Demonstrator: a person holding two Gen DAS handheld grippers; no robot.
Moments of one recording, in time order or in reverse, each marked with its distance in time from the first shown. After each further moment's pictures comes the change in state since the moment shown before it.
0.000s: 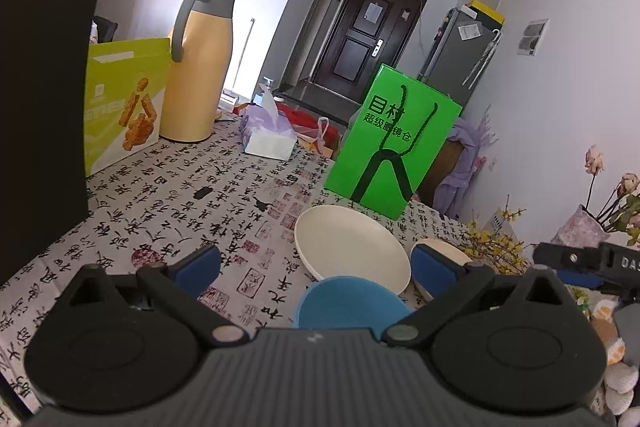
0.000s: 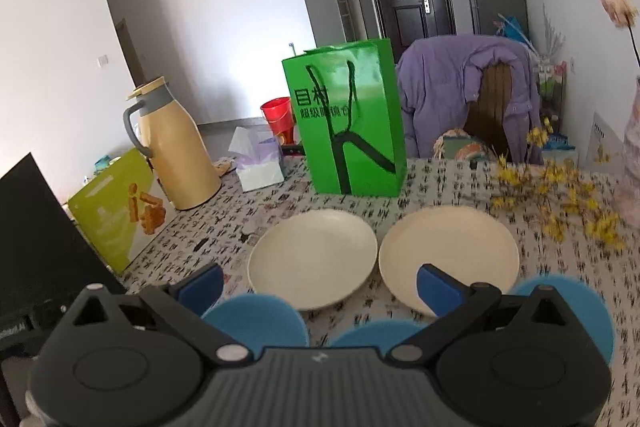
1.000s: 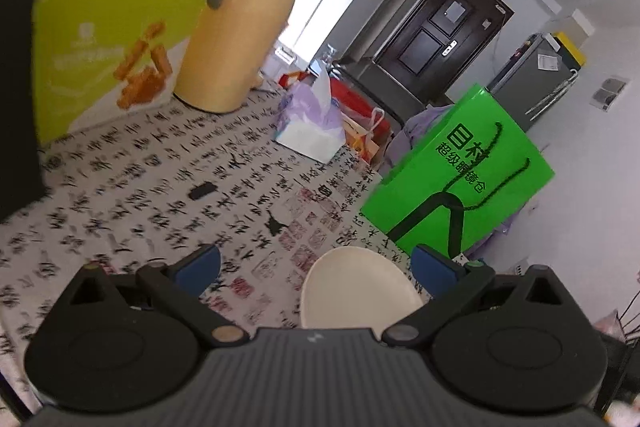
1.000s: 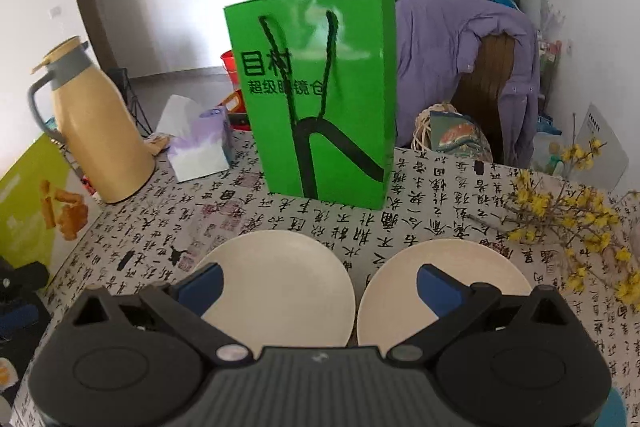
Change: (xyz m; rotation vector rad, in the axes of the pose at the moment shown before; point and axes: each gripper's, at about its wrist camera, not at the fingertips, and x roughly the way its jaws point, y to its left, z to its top) left arm 0.140 0.025 0.066 -0.298 0.107 0.101; right arm 0.171 -0.009 0.078 -0.016 0.178 -0.136
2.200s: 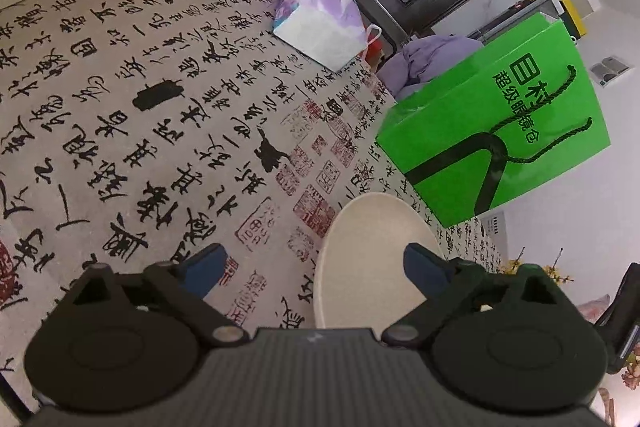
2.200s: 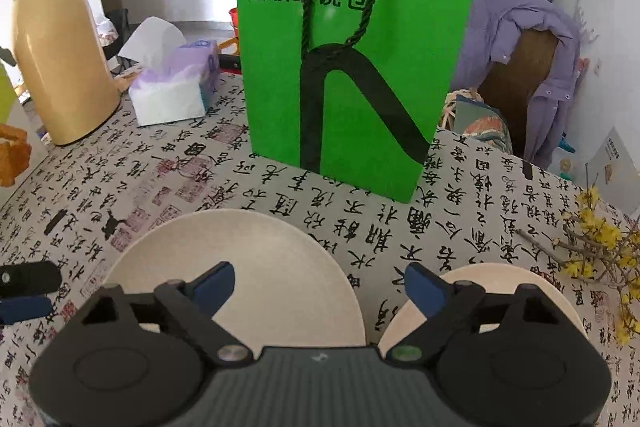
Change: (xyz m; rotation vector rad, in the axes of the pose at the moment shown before) left arm 0.128 0.047 -0.014 -0.080 0.265 -0.120; right arm 0.129 0.019 -0.005 -0.158 0.079 -0.048
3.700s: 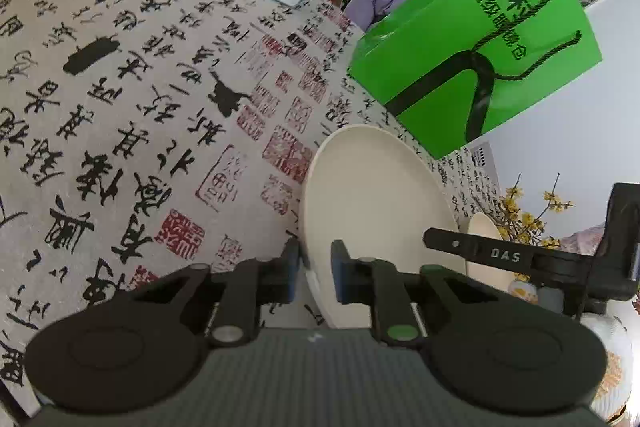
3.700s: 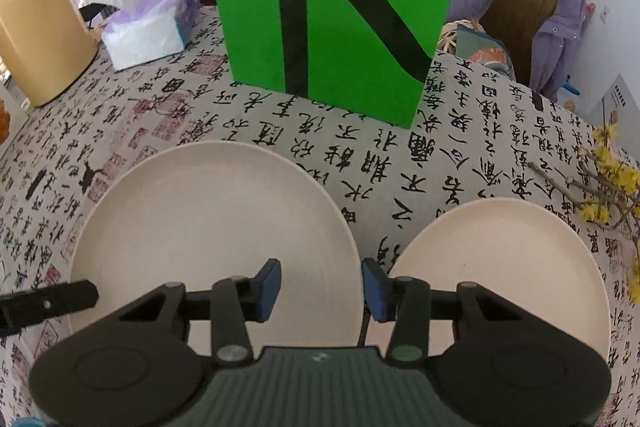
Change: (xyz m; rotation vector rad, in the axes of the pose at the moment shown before) left arm 0.036 -0.004 -0.013 0.146 0.154 -0.054; right arm 0.027 -0.008 -0.009 0.048 0.212 -0.008
